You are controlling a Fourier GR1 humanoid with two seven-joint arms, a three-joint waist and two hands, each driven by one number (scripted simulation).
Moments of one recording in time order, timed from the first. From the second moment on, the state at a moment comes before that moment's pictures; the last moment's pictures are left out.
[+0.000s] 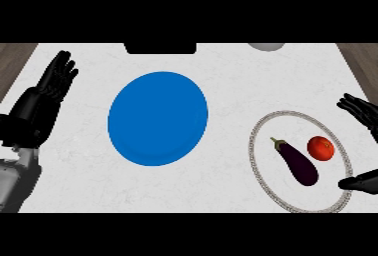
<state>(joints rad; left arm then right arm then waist) -0.29 0.52 -0.13 -1.56 0.29 0.14 0.05 -0.12 -0.72 0.07 -1.32 -0.31 0.33 -0.60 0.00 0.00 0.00</state>
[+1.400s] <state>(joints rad) -0.27 0.43 -0.07 -1.59 0.21 0.08 0.07 -0.27 -0.83 0.25 -1.19 0.36 0.45 -0.24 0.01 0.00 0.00</state>
